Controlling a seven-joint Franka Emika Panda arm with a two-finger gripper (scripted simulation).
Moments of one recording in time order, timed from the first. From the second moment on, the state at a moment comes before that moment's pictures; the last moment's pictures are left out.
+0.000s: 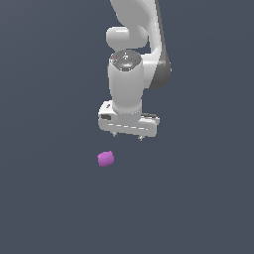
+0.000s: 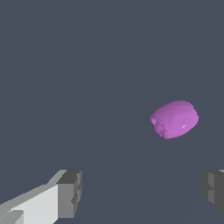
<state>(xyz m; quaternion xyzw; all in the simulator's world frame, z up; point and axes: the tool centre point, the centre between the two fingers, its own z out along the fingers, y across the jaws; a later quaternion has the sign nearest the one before) 0.022 0.004 0.194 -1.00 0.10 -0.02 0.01</state>
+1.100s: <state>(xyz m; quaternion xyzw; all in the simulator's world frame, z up) 0.037 -0.062 0.126 -0.90 0.44 0.00 0.01</state>
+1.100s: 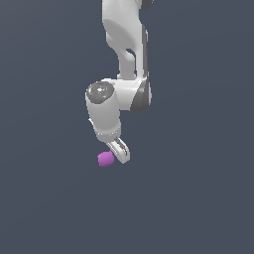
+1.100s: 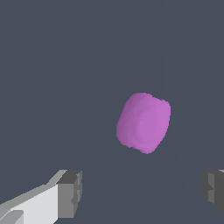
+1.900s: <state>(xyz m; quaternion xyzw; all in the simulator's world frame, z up) 0.040 -0.096 0.094 -0.81 0.59 0.00 0.00</state>
